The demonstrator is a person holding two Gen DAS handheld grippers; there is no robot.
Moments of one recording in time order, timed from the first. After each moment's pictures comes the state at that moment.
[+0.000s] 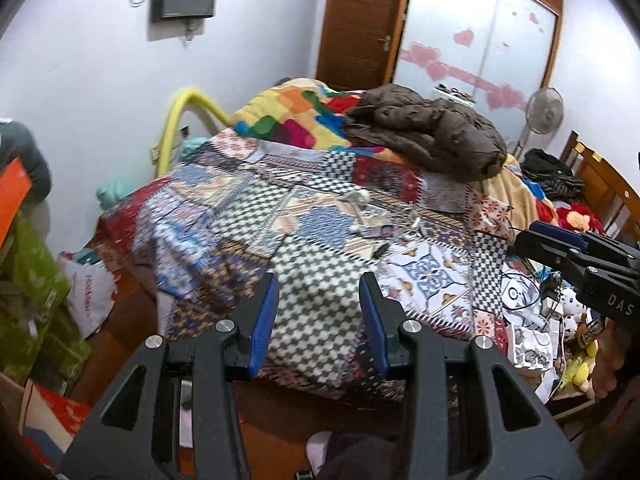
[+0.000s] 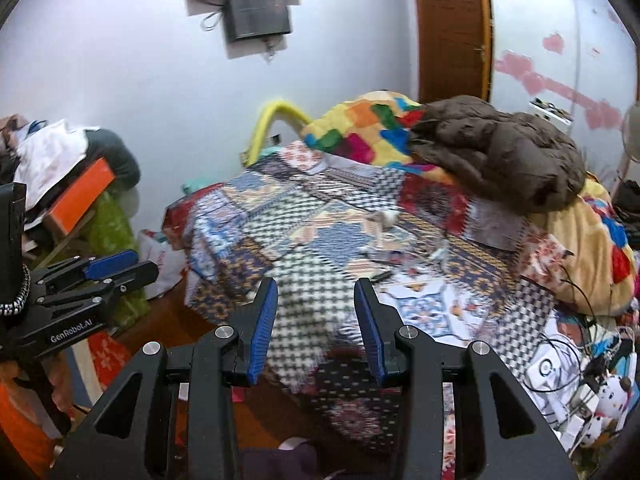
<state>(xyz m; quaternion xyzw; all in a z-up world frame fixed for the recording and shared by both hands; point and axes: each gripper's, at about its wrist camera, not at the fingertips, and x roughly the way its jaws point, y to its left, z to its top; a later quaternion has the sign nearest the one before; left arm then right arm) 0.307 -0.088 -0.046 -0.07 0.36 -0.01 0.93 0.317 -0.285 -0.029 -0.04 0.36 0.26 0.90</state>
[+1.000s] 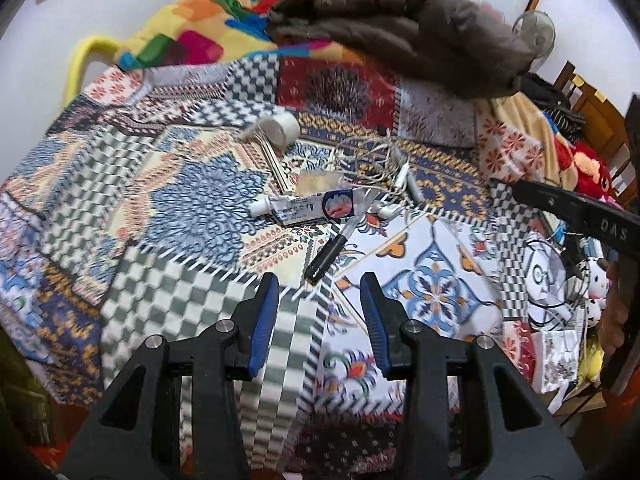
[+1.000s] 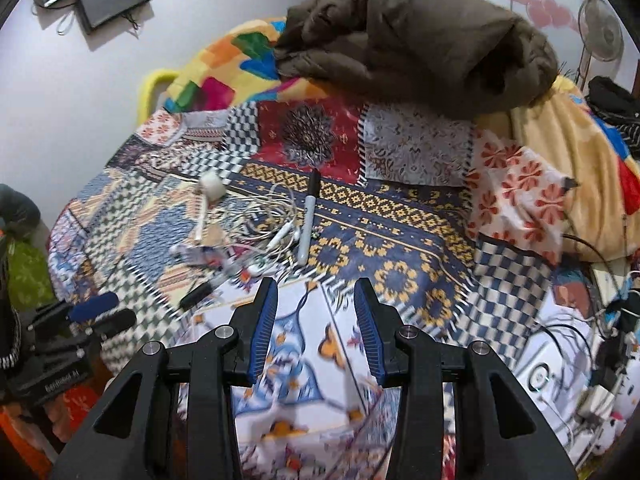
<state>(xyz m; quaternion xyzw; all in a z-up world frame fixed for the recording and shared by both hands) 0.549 -0.190 -0.217 -0.04 0.49 -0.10 0.87 0.535 -0.388 -0.169 0.02 0.48 0.14 0.87</state>
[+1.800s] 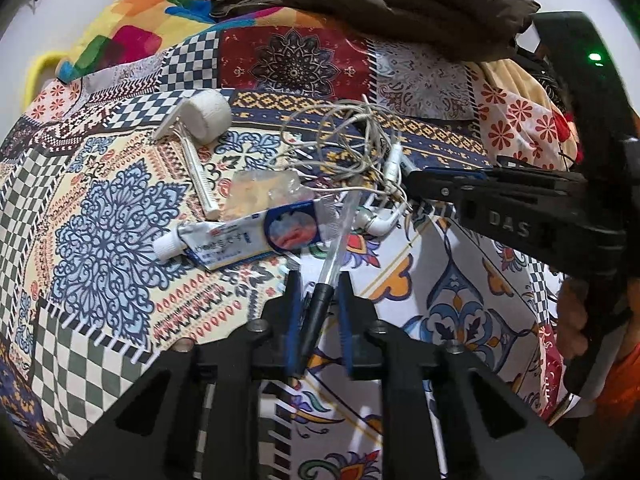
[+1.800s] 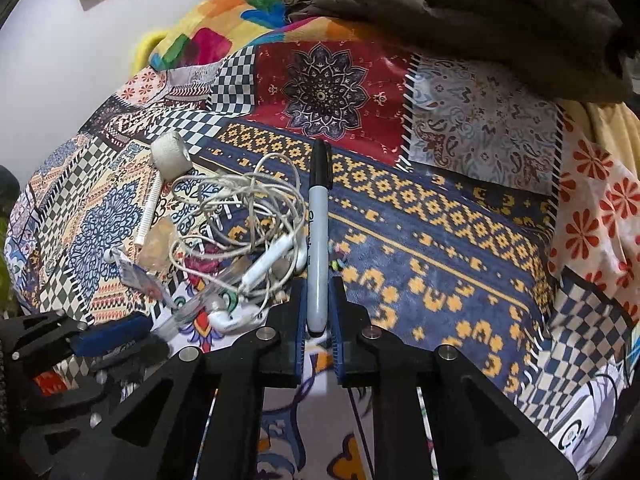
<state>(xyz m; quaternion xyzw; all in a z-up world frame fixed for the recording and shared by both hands) 0.604 -0.234 -0.273 -0.02 0.49 -0.15 0.86 0.590 -0.358 -0.243 -0.02 0.50 0.15 0.85</state>
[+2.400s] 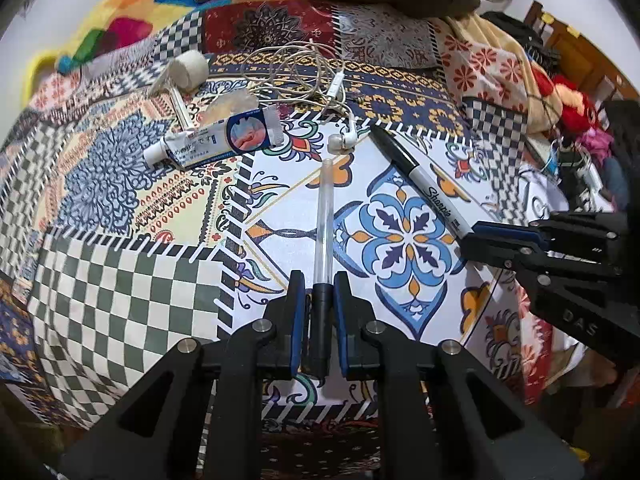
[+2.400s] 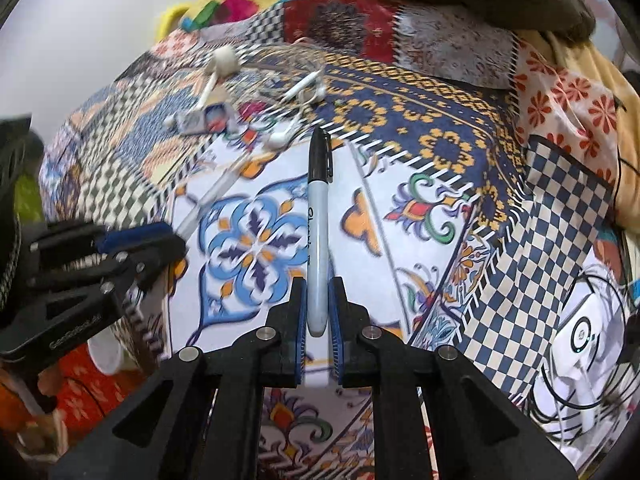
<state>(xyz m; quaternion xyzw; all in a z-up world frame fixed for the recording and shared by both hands) 0.539 -0.251 -0.271 0.03 0.52 -0.15 0.84 0.484 -0.376 -0.249 -0.03 0.54 0.19 0.82</state>
